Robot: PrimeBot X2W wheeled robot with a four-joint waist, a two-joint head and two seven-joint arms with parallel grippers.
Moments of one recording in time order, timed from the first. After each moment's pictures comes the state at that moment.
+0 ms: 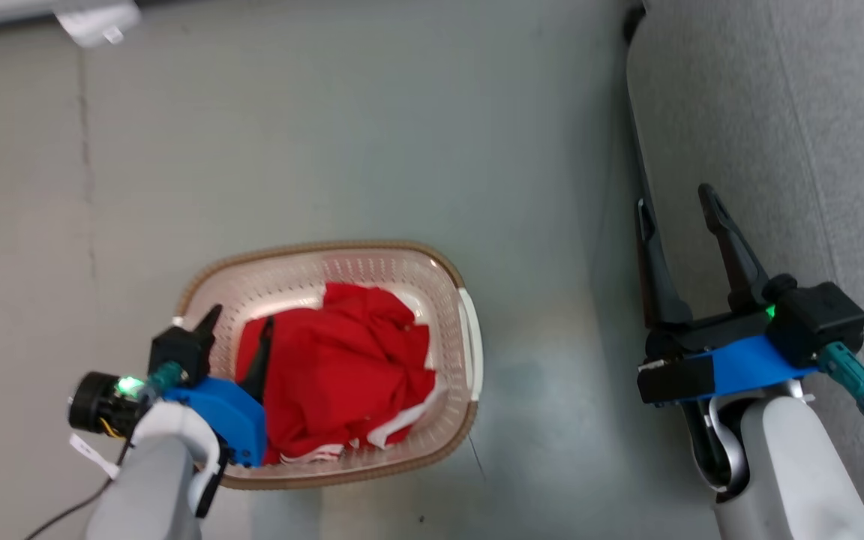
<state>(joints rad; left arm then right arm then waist) -0.51 0.13 -0.23 0.77 -0.09 -0.10 -0.19 -0.33 -0.05 0.07 0.10 0.08 0.13 -0.17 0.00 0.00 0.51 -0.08</state>
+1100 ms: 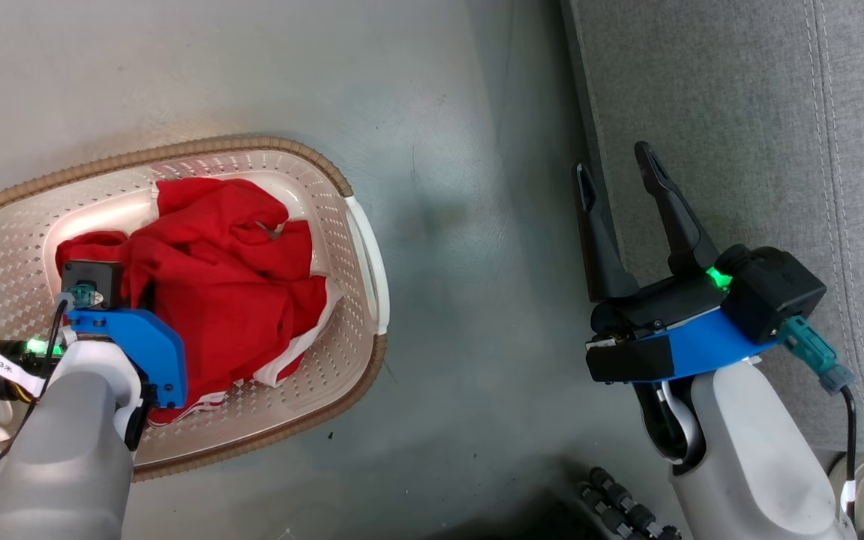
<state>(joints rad) -0.83 0.21 -0.22 1.20 -0.16 -0.08 -0.10 -0.44 -0.05 0.21 0.17 0.18 0.13 -0.26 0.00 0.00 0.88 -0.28</state>
